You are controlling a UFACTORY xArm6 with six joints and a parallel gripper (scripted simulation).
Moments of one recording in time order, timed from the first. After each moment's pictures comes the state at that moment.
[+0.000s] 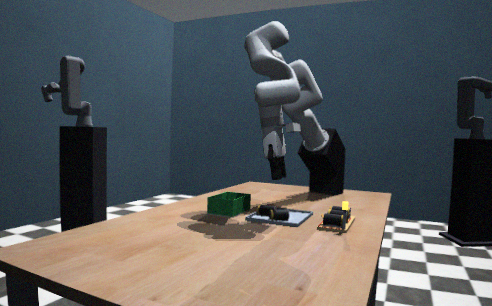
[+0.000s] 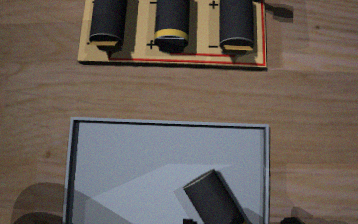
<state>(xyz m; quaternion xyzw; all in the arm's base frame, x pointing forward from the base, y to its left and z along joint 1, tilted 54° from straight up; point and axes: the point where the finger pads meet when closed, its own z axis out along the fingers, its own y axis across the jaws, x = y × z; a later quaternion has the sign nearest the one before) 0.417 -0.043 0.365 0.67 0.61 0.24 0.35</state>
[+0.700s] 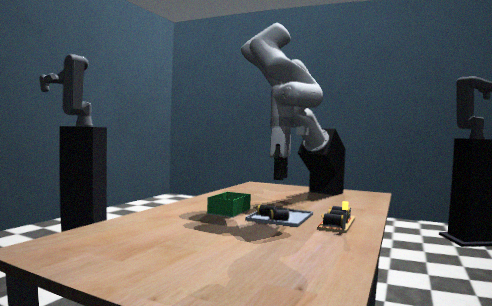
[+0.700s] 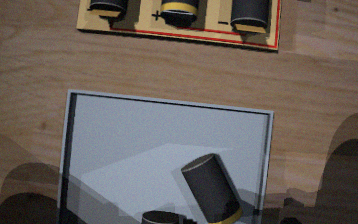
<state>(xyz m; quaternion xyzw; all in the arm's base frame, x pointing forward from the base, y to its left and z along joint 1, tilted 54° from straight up) 0.419 -0.036 0.364 0.66 0.60 0.18 0.41</state>
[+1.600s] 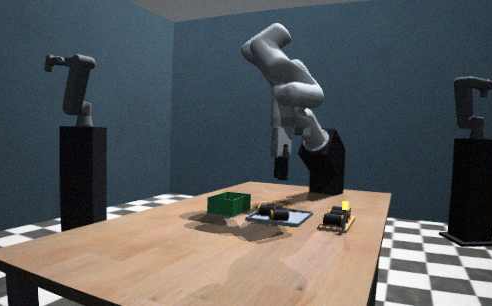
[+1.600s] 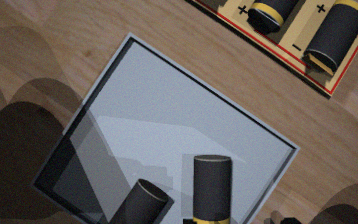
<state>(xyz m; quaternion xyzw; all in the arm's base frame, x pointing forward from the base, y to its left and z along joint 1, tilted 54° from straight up) 0.419 -0.037 0.364 0.50 0.74 0.07 0.45</state>
